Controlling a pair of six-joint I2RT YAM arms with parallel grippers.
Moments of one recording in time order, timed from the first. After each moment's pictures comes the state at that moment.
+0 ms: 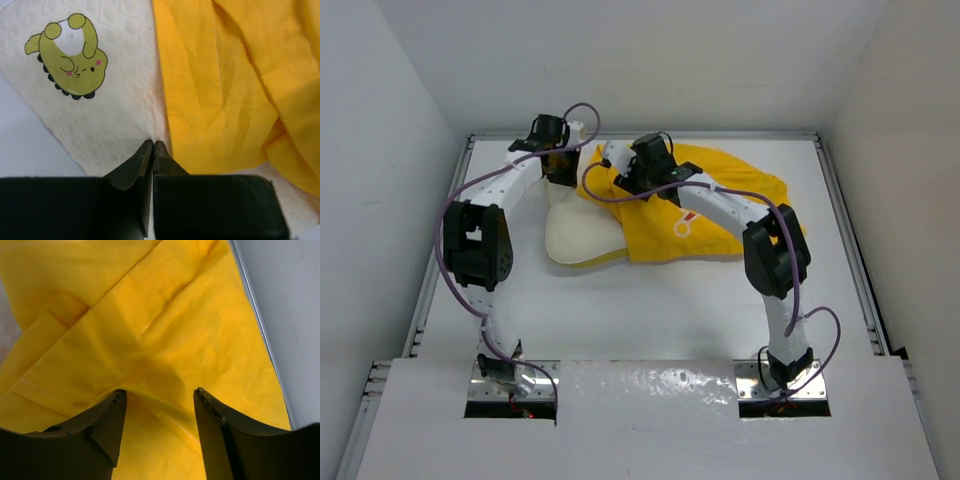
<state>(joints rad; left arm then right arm) -0.17 1.96 1.67 -0.64 0.14 0.05 0.62 2.06 1.69 -0.28 0.05 -0.63</state>
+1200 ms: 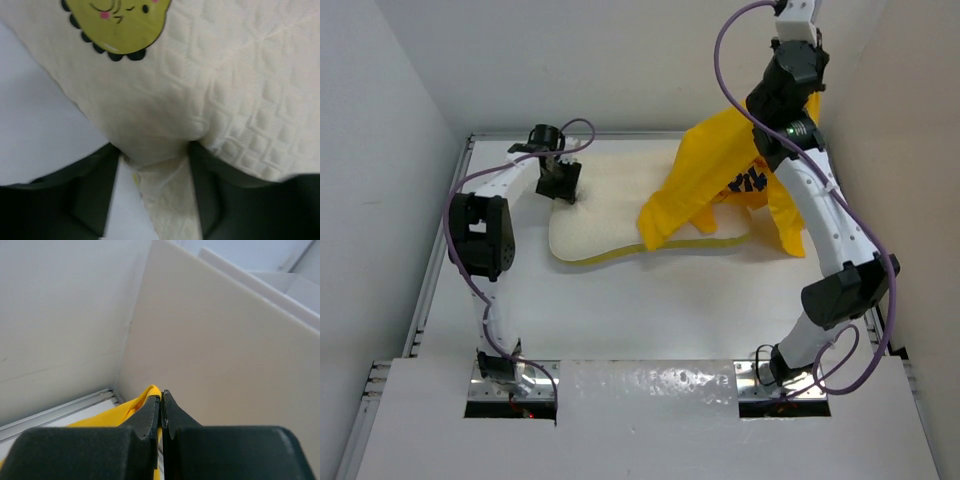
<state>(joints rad) -0.12 2.06 1.68 -0.73 0.09 0.11 0.31 1.69 1.87 0.07 1.00 -0.58</state>
